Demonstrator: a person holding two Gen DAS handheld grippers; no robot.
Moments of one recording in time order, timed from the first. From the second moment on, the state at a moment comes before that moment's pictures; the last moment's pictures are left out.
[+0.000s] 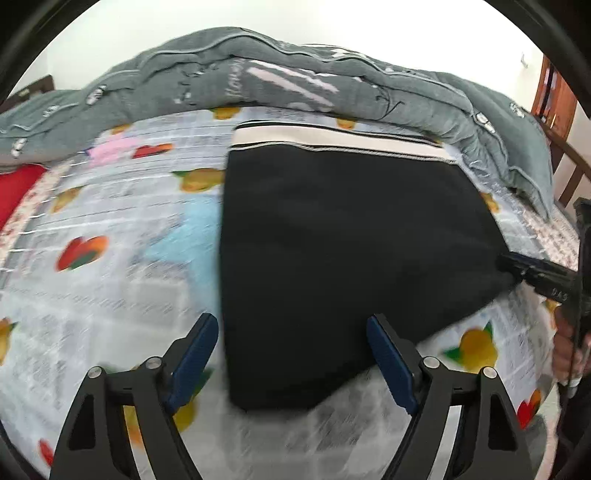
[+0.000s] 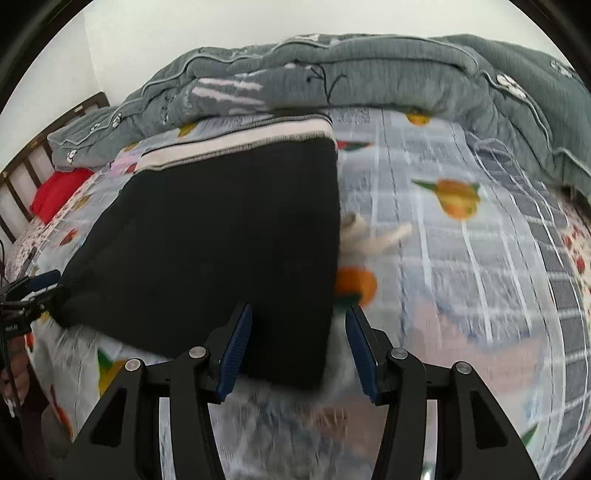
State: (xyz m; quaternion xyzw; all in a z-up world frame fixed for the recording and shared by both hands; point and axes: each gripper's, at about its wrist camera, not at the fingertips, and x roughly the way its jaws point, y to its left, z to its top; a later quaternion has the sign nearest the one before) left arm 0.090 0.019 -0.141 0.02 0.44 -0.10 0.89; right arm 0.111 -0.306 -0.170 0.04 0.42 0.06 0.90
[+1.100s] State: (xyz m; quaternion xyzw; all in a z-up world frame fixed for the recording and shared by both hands) left arm 0.062 0.093 -0.151 -0.08 0.42 -0.13 0.90; right arm 0.082 -0.290 -0.145 0.06 0.39 0.00 0.92
